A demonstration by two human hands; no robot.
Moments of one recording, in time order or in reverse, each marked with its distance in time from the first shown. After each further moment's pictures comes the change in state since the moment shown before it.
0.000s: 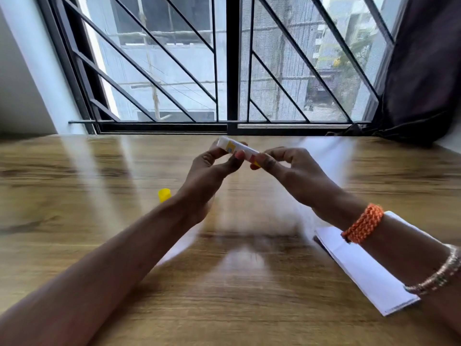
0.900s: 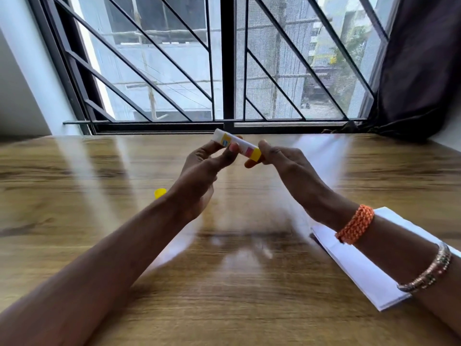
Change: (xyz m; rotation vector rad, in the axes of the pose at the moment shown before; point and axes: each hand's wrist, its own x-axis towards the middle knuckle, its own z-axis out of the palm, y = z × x) left_hand -0.001 0.012 0.001 -0.120 -0.013 -0.064; right_hand -0.003 -0.001 0.004 0.180 0.014 -0.032
